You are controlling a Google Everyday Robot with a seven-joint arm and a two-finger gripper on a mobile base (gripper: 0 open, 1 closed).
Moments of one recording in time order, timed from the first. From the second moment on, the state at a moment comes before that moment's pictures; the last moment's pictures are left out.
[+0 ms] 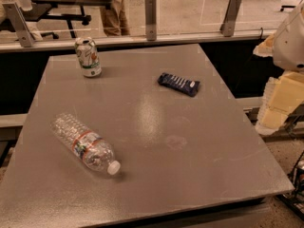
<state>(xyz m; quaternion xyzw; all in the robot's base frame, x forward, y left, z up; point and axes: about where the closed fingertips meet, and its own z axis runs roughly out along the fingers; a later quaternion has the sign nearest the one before) 0.438 -0.217 0.976 -0.60 0.78 -0.03 0.16</state>
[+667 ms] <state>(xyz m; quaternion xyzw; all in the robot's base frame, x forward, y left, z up) 0.456 -0.208 0.974 -0.60 0.78 -0.03 0.17</state>
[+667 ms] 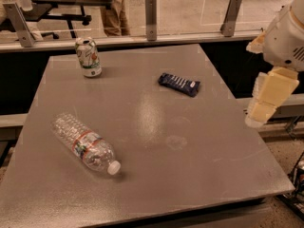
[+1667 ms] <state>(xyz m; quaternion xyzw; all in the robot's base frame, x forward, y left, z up) 0.550 -0.170 0.920 -0.59 0.78 0.04 0.19</state>
